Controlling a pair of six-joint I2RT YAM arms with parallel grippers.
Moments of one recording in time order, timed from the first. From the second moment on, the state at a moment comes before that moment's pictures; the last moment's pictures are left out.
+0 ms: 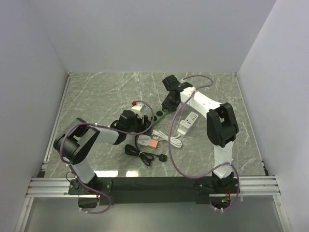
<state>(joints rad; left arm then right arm) -0.60 1.71 0.63 0.56 0.12 -0.31 0.51 2.00 1.63 -0.78 0.15 1.07</state>
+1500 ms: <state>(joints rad) -0.60 1.72 0.64 0.57 0.13 -0.31 0.51 2.00 1.64 -0.77 0.16 1.07</state>
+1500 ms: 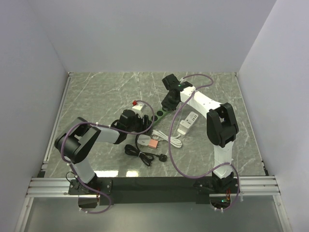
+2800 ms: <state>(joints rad) -0.60 1.73 0.65 0.57 0.14 -0.31 0.51 2.02 1.62 -0.74 0.18 1.08</state>
